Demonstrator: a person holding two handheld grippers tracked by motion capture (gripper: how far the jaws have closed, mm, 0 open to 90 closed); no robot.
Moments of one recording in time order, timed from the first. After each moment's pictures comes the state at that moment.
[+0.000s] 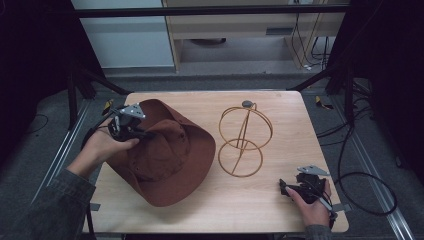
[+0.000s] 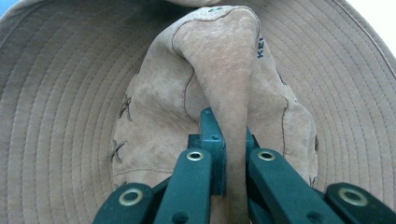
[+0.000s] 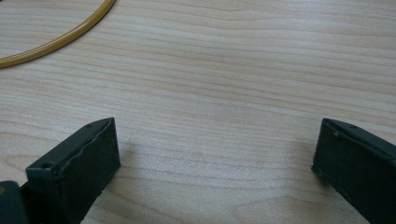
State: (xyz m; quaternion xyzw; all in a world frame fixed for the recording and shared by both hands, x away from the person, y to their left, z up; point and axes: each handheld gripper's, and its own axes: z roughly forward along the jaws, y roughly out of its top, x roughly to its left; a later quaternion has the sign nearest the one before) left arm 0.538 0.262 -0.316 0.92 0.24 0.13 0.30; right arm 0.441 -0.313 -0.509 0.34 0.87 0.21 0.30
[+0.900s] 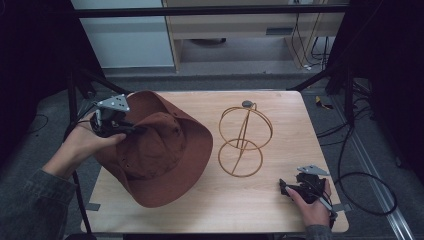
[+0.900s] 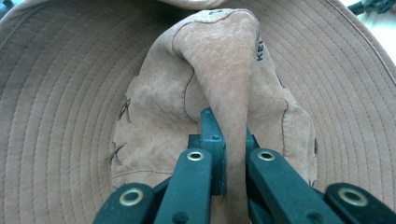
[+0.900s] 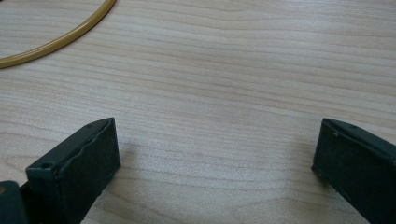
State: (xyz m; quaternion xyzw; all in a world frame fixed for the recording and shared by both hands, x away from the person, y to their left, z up) left arm 0.517 0.277 -0.273 0.90 0.23 0.13 0.33; right arm 0.442 -0.313 -0.509 0.34 0.87 0.21 0.30
